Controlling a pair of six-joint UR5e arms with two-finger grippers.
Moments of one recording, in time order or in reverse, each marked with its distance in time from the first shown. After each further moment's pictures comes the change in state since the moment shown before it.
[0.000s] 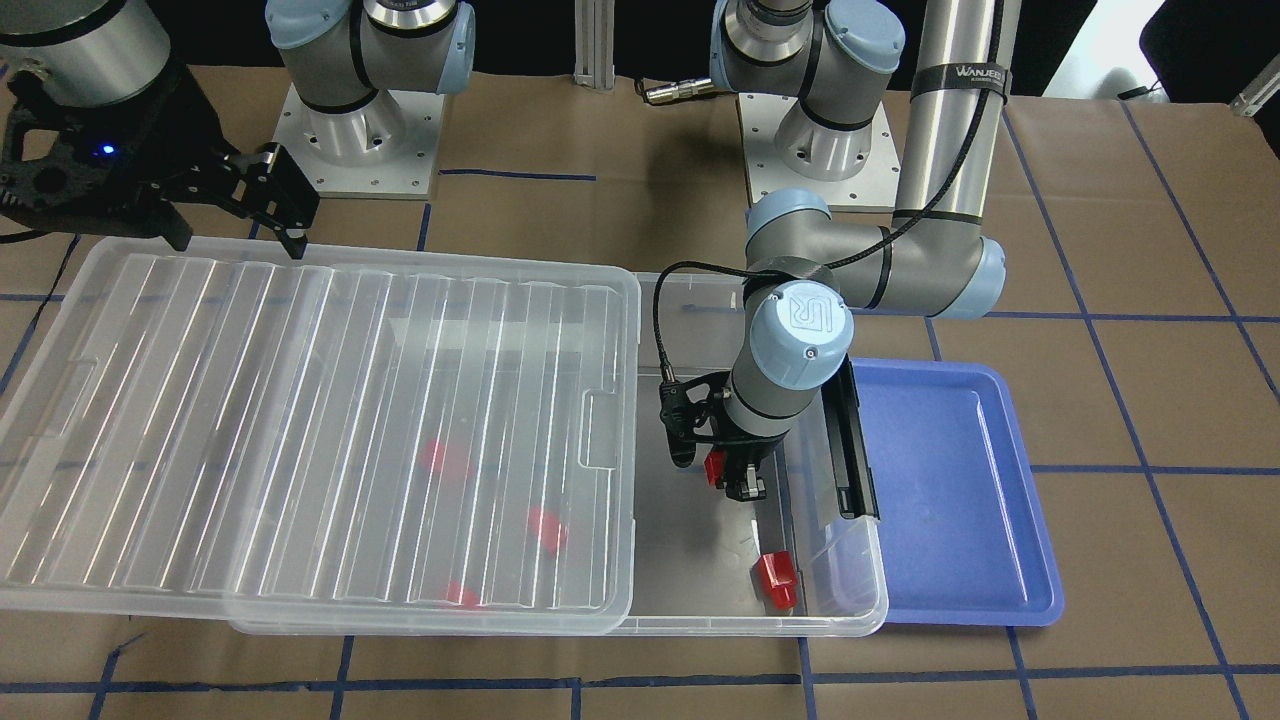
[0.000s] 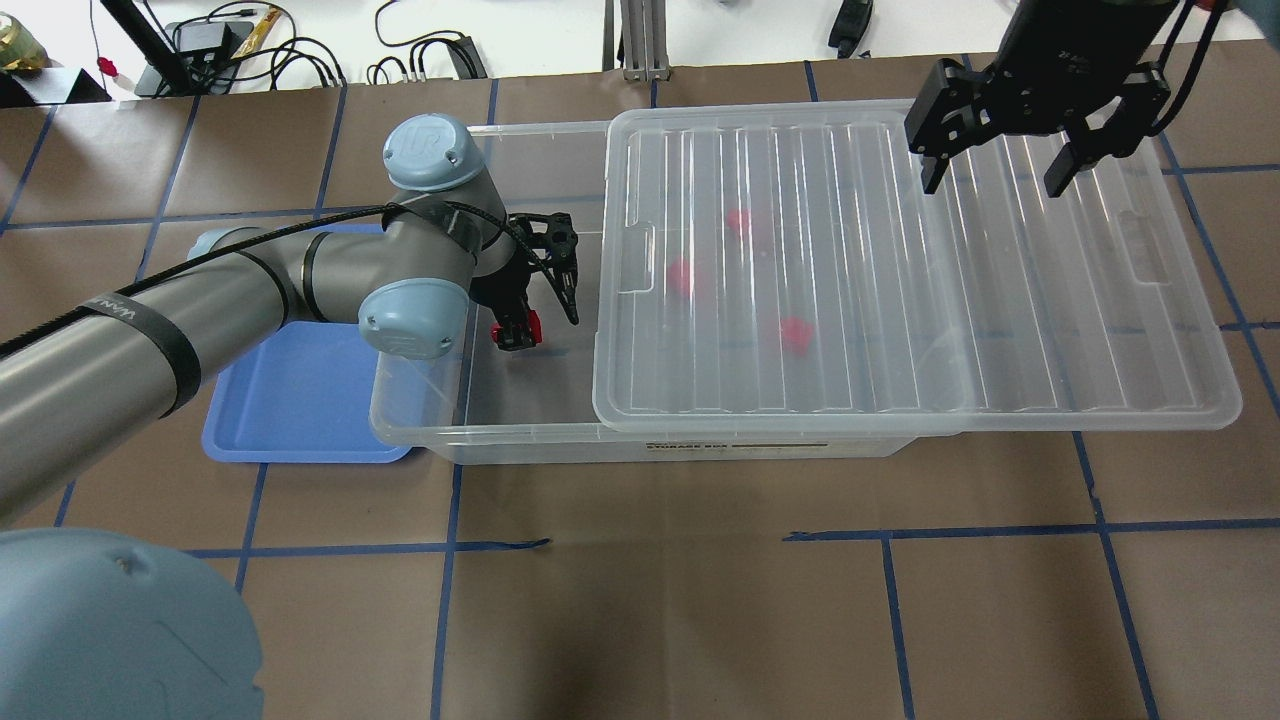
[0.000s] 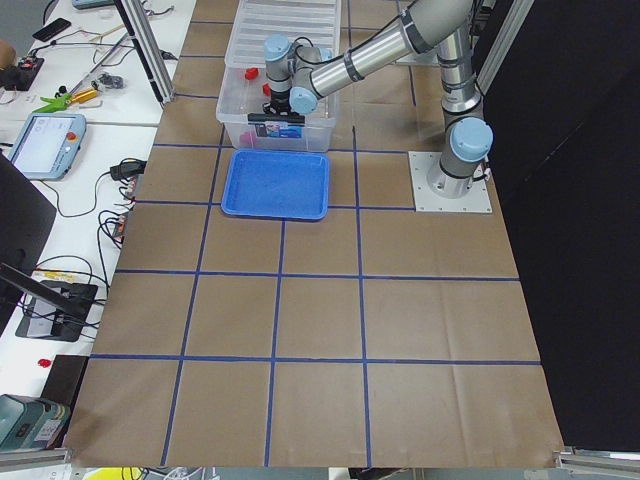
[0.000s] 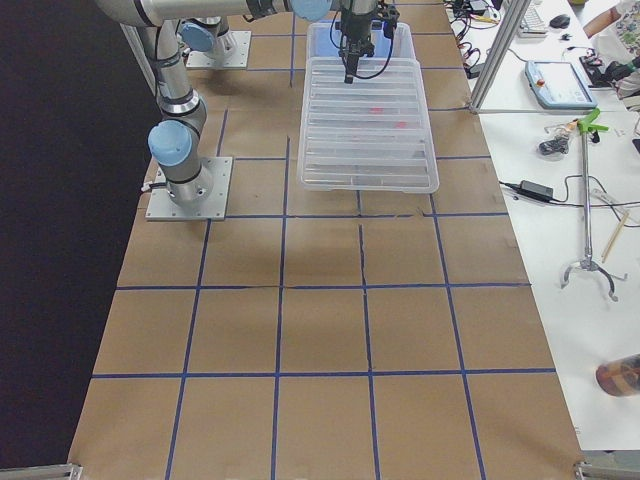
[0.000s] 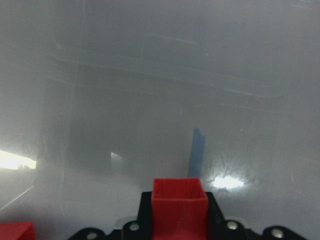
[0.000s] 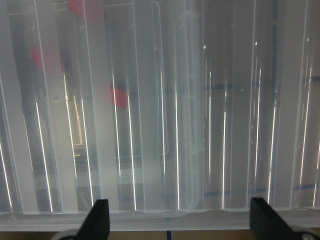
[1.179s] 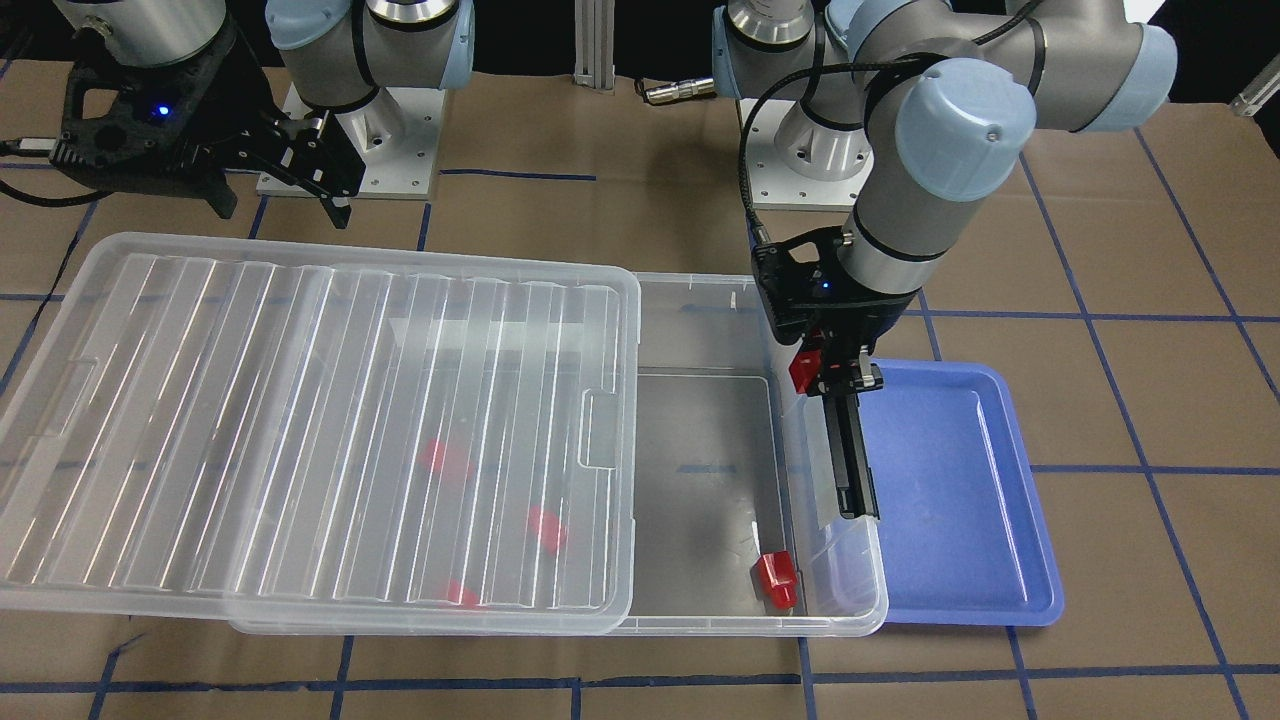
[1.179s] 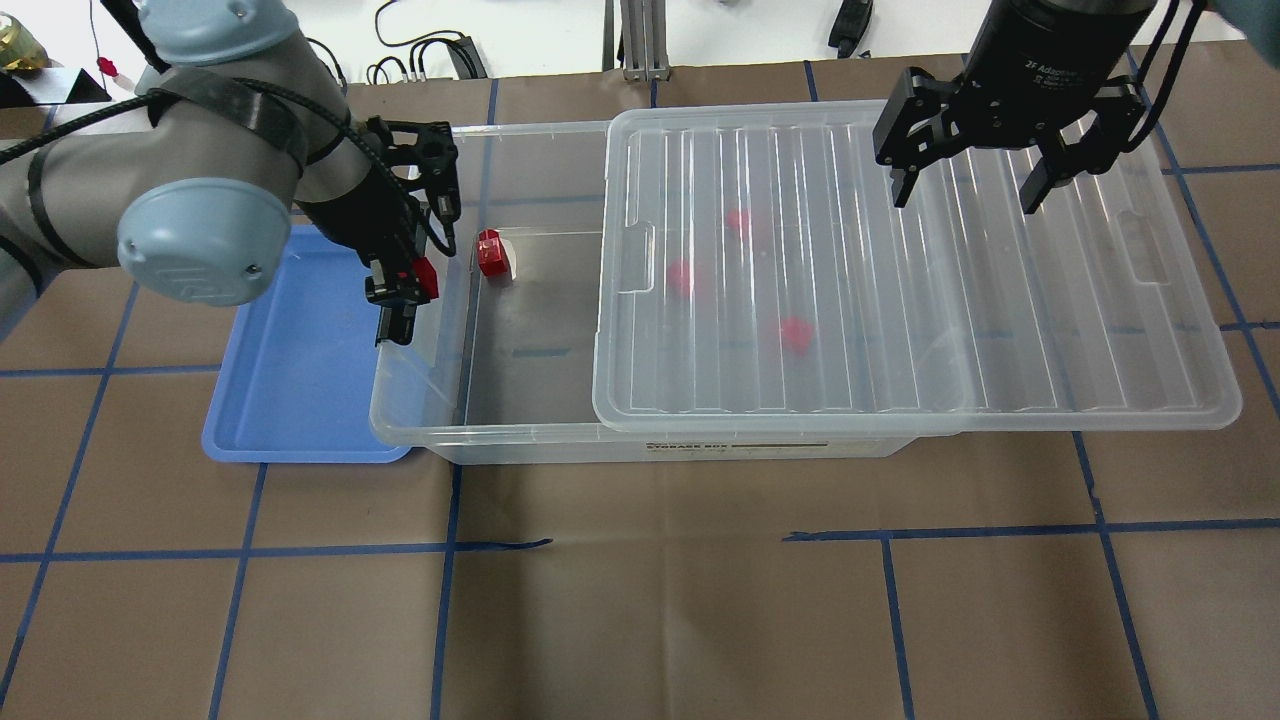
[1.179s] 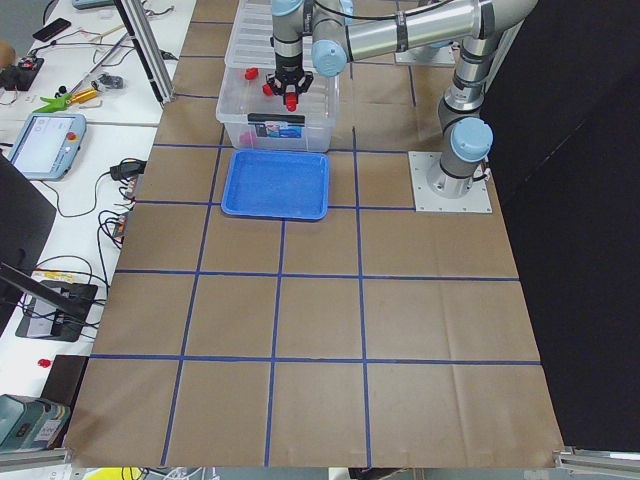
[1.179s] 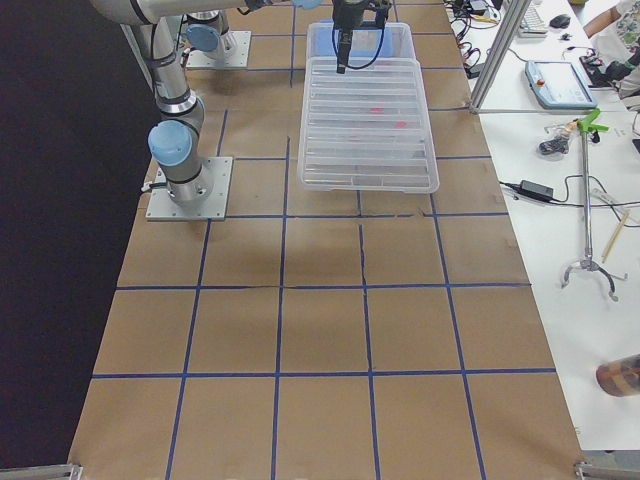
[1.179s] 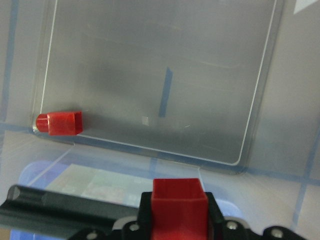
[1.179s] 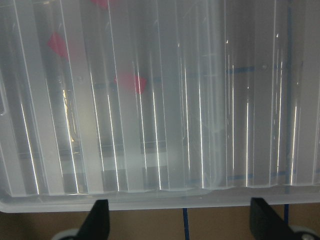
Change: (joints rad) left arm 0.076 0.297 0.067 -0.344 0.012 0.026; right arm 0.090 -0.028 -0.004 0.045 0.013 0.102
